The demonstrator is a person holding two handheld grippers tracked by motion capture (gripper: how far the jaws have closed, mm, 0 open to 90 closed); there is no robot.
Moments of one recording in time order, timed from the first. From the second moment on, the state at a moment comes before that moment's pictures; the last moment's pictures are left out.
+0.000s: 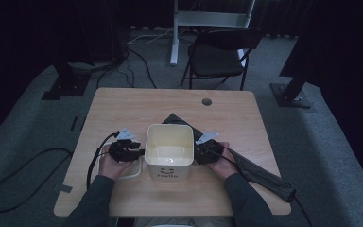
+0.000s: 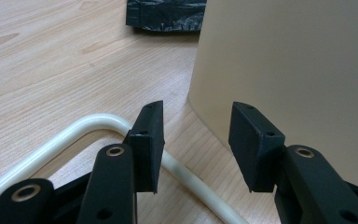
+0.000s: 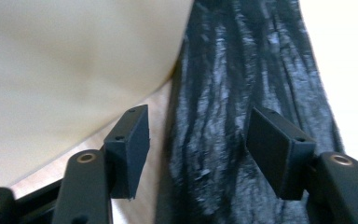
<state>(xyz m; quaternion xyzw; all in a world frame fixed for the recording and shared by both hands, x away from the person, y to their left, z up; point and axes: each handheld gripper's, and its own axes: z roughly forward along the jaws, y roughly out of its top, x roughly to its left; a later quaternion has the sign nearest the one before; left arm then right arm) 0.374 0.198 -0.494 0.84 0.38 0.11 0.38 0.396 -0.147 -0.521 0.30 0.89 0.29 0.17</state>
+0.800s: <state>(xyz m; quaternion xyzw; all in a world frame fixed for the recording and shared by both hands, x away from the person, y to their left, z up) 0.375 0.202 -0.493 0.83 0.39 0.11 0.38 0.412 -0.157 -0.529 0.33 0.88 0.28 0.17</state>
